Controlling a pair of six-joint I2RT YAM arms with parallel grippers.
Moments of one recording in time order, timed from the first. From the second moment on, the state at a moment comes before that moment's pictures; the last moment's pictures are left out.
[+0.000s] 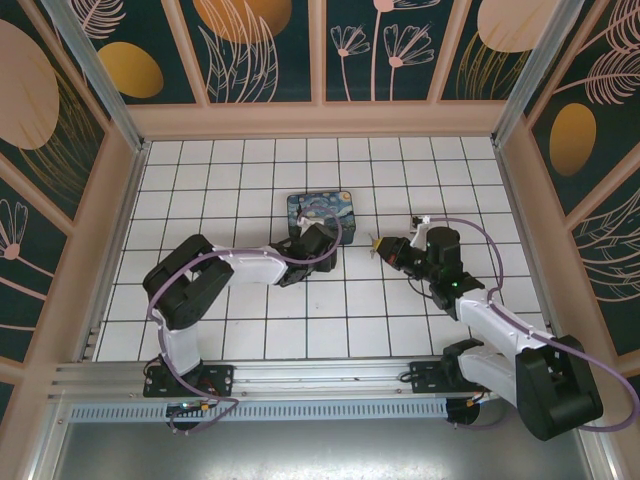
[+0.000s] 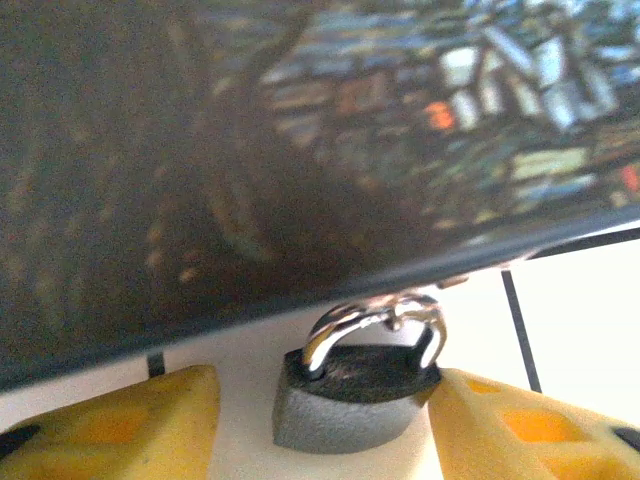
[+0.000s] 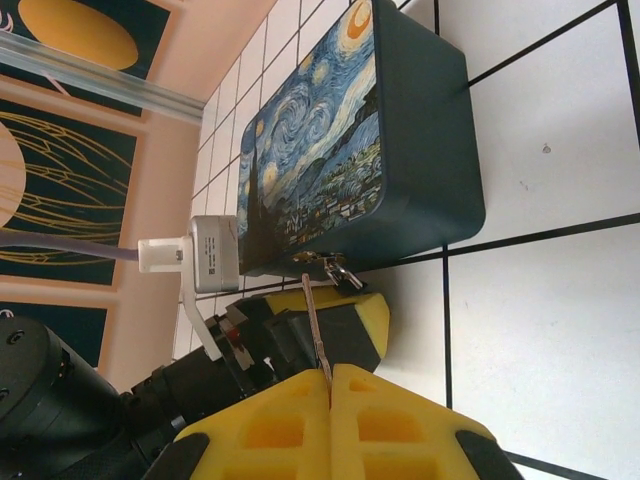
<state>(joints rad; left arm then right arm) -0.85 1.88 0.99 -0.01 -0.25 -0.67 0.35 1.04 0.37 0.24 -0.45 0.90</state>
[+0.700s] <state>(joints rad) -0.88 1.95 1.10 -0.14 -0.34 -0.66 0.35 1.05 0.37 0.27 -0.47 0.90</state>
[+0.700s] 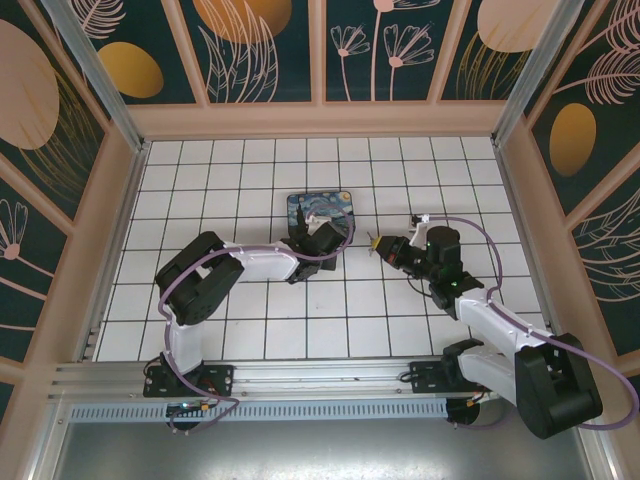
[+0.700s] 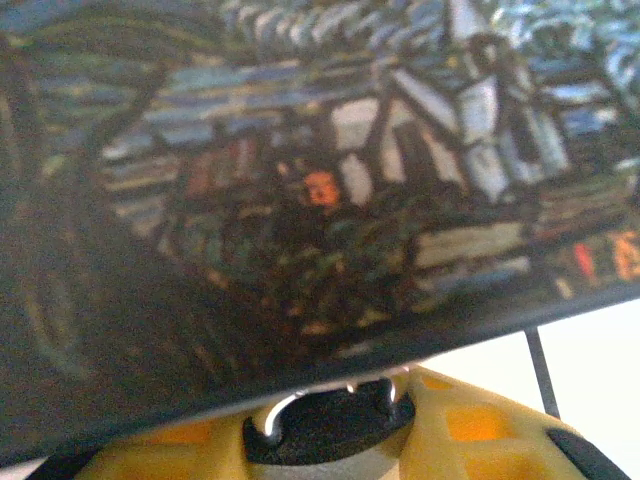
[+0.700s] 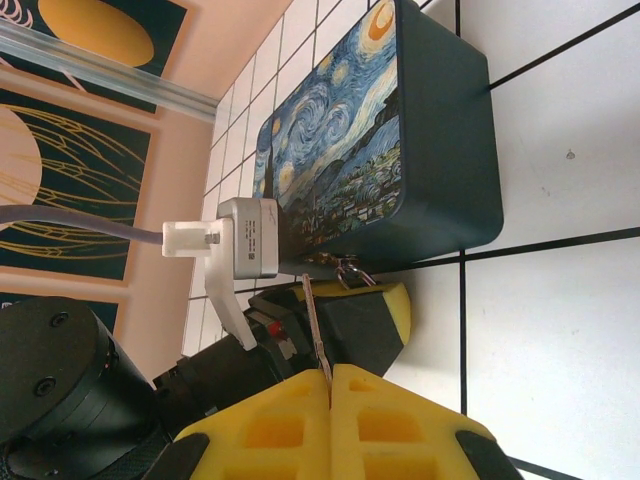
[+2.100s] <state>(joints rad) -0.86 1.79 1.42 -0.87 -0.15 -0.57 0.35 0.96 0.63 -0.09 -0.44 0.73</state>
